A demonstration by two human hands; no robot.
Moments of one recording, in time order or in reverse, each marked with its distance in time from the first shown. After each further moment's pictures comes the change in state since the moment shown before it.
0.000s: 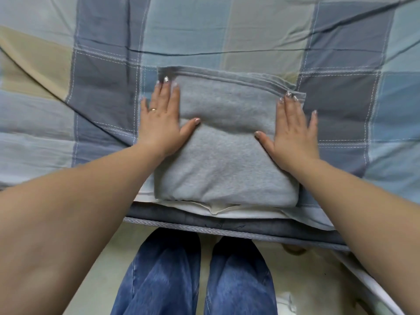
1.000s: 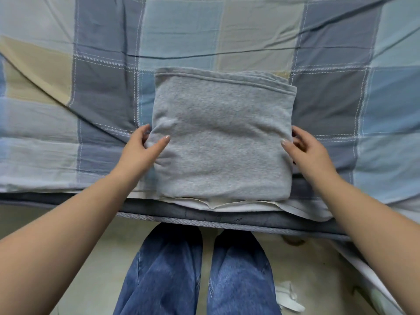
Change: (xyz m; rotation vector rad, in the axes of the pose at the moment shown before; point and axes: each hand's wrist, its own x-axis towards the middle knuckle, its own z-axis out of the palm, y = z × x) left_hand -0.063 -0.030 -0.006 -1.017 -0.081 -0.437; right_hand -0.052 0.035 -0.008 1.281 -0.086 0.298
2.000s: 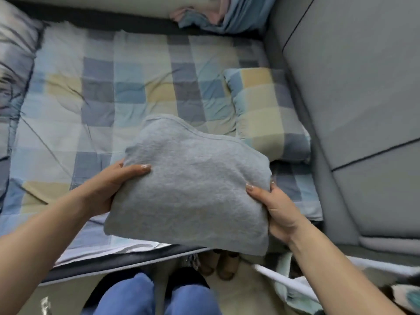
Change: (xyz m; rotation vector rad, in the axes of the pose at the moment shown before) left_hand -0.281 0.328 -0.112 -0.499 -0.733 0.182; right_hand -0.371 -0.257 -0.192 0.745 -0.046 -0.044
